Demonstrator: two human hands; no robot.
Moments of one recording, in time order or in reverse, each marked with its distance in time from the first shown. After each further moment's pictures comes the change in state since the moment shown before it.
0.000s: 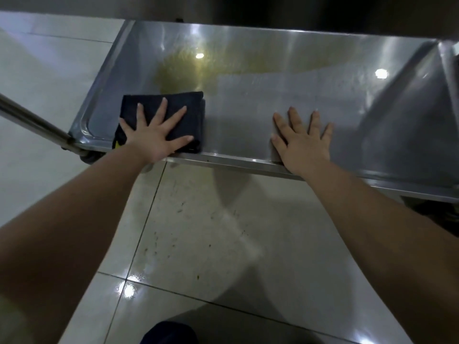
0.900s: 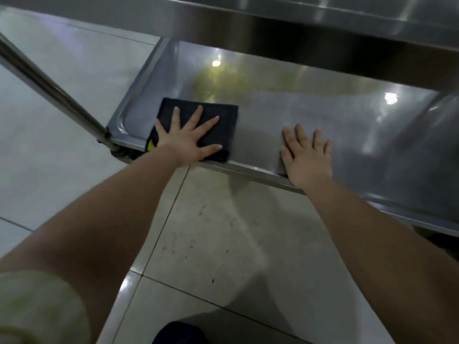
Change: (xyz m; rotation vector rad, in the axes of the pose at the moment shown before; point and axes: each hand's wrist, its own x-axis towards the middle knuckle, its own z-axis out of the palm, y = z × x) left_hand 0.003 -0.024 0.004 0.047 0.028 0.065; right_hand 0.005 -0.057 -0.003 0.024 -0.013 -0.037
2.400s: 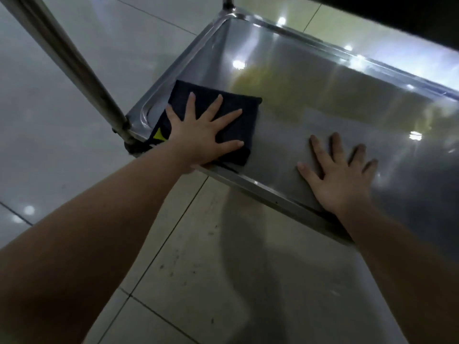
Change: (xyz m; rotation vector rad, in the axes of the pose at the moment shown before) left_hand 0.026 -0.043 0.003 -0.036 0.129 -0.081; right_hand 0.046 -0.035 0.000 -0.138 0.032 -0.070
